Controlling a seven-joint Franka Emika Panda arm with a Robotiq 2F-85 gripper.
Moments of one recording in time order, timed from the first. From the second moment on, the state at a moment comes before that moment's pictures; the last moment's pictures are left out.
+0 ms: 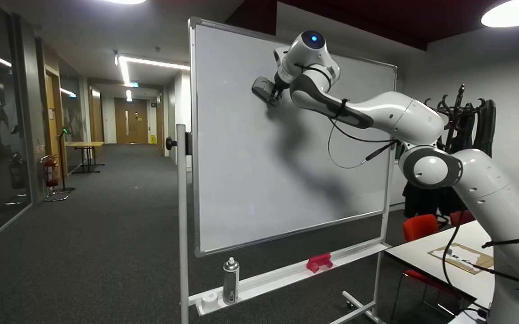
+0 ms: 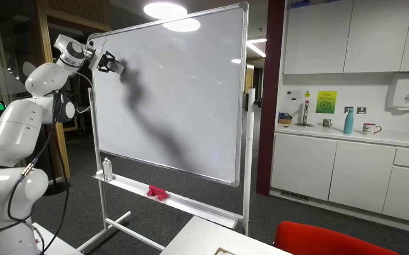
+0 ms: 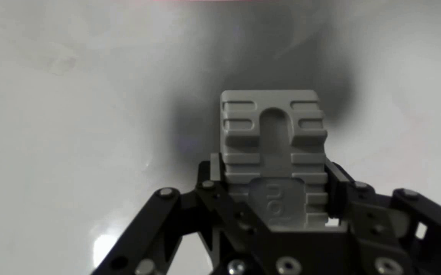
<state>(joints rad) 0.62 0.64 0.00 -0.41 -0.87 1.99 -0.32</state>
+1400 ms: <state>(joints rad) 0.67 0.64 -0.13 -0.37 -0.87 2.06 -0.32</state>
